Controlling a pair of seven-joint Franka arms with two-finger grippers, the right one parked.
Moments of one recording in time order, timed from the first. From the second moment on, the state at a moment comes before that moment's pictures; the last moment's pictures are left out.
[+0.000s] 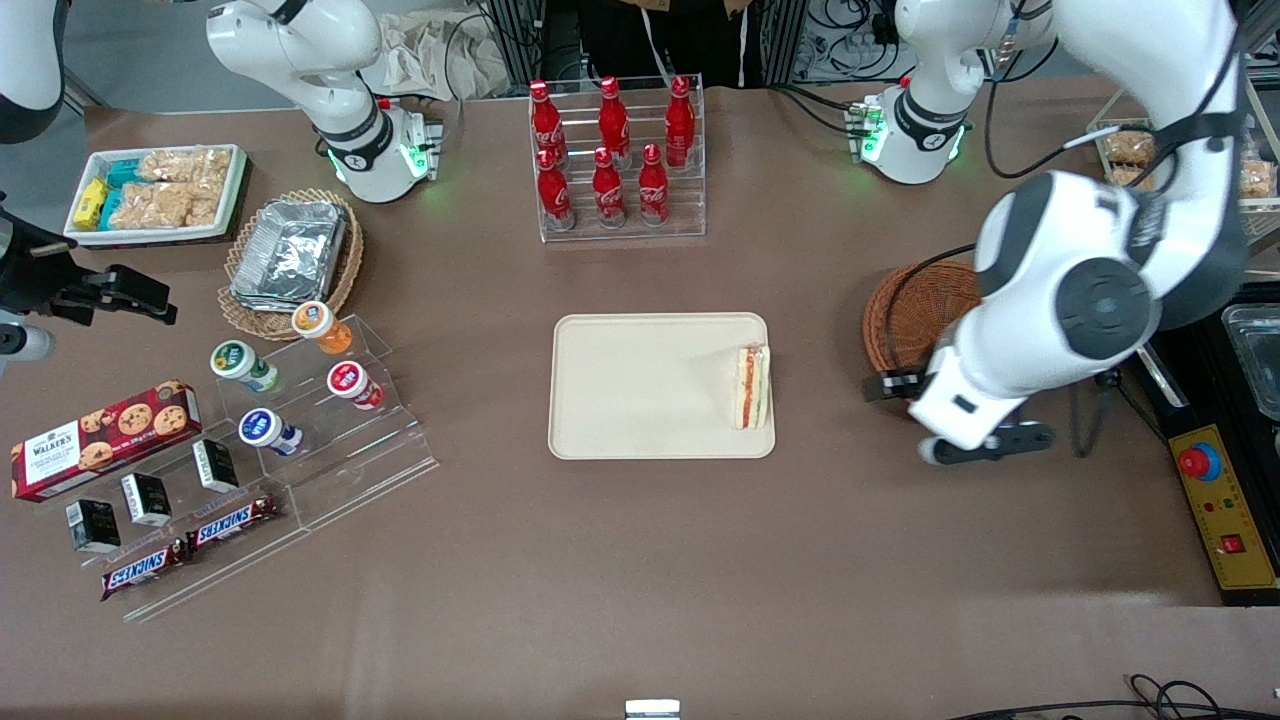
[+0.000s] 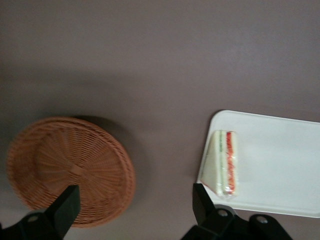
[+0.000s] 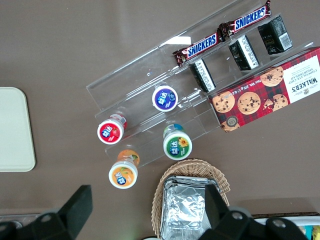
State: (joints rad) arm -0.04 0.33 -0.25 -1.48 0.04 1.67 -0.40
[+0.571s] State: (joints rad) arm 0.02 0.15 -0.05 -1.48 -0.01 1.58 0.02
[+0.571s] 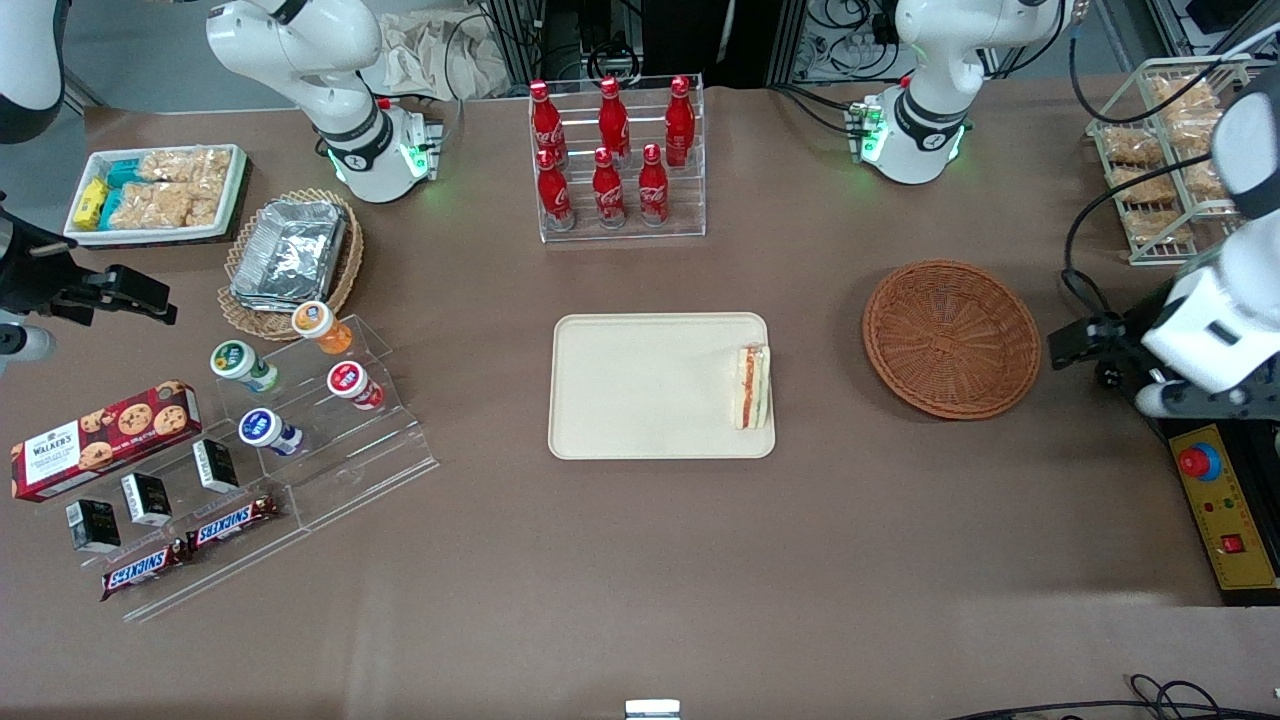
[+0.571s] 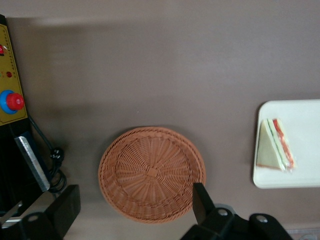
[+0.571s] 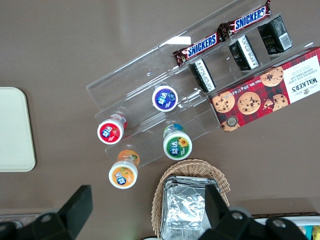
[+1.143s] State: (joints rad) arm 0.02 0.09 -0.03 -1.48 -0.02 1.53 0.07
